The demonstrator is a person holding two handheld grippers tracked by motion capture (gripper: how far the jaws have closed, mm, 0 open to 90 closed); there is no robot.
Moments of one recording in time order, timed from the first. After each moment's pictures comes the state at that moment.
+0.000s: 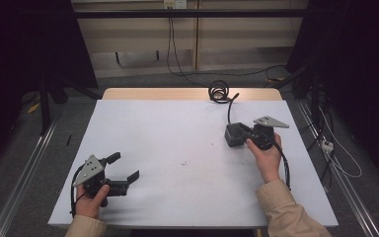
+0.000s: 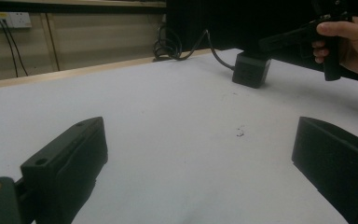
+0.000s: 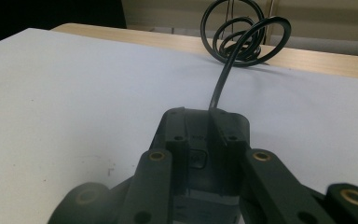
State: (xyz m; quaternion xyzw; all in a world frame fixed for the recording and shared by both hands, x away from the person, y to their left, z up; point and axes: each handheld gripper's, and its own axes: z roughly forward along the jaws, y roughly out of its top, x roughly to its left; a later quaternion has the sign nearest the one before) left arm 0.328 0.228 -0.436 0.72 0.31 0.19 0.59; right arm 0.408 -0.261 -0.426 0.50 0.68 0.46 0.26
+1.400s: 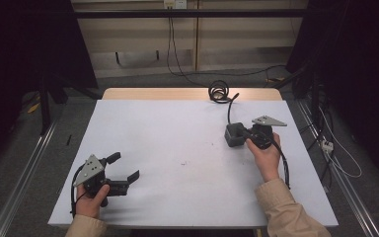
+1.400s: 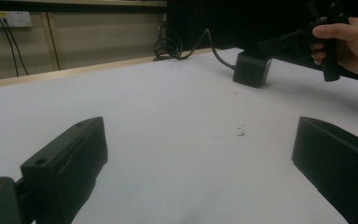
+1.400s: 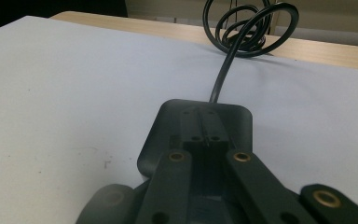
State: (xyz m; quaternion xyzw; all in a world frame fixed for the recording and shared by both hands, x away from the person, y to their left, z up) left arm 0.328 0.228 -0.437 0.72 0.31 0.19 0.59; right arm 0.413 -0.262 -0.430 0.50 0.69 0.45 0.25
